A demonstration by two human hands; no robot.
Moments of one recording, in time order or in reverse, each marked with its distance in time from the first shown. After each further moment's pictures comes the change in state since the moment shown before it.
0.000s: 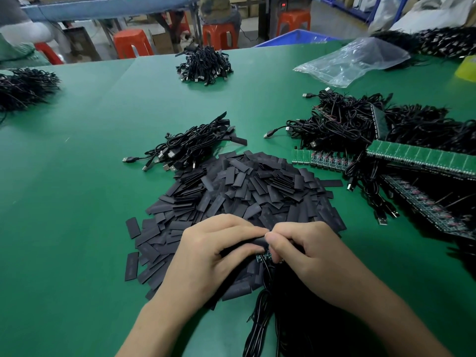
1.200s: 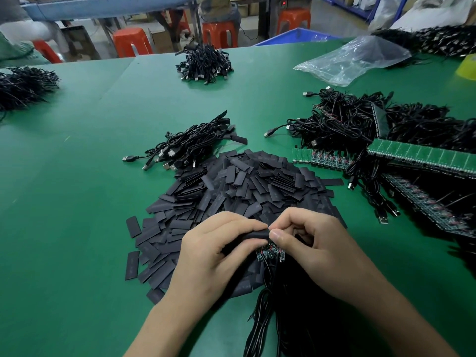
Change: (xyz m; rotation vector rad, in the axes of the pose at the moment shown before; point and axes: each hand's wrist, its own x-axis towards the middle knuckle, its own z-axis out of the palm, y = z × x) left_hand -0.004 0.002 0.009 -0.062 0.130 -0.036; right_hand 0.000 -0.002 -0.006 0.209 0.058 0.045
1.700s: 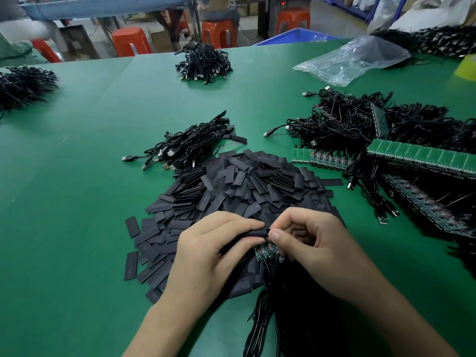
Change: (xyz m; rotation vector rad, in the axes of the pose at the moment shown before) left_hand 0.000 0.001 -0.001 0.096 0.031 0.015; right_hand 0.001 0.000 0.000 0.086 -0.008 0.016
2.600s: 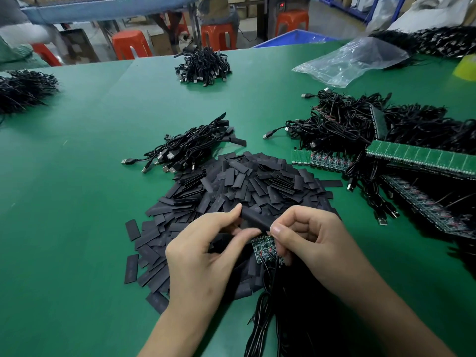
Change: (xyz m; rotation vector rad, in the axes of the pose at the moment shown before) left_hand -0.003 0.012 0.006 -0.008 0.240 -0.179; right_hand 0.002 0.003 0.003 0.182 0.048 0.044
